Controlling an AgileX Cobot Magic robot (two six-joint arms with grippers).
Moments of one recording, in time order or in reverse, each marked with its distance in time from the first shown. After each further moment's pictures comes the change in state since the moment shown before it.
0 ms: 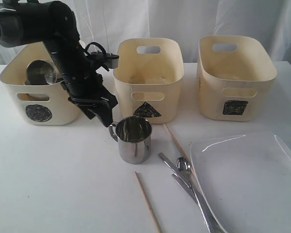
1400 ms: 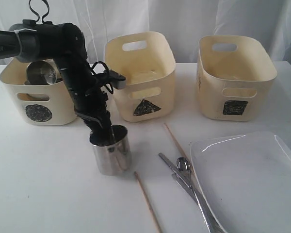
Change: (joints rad) left arm -0.002 0.107 -0.009 0.000 0.038 0.278; right arm 0.000 0.000 0.000 0.000 0.000 0.000
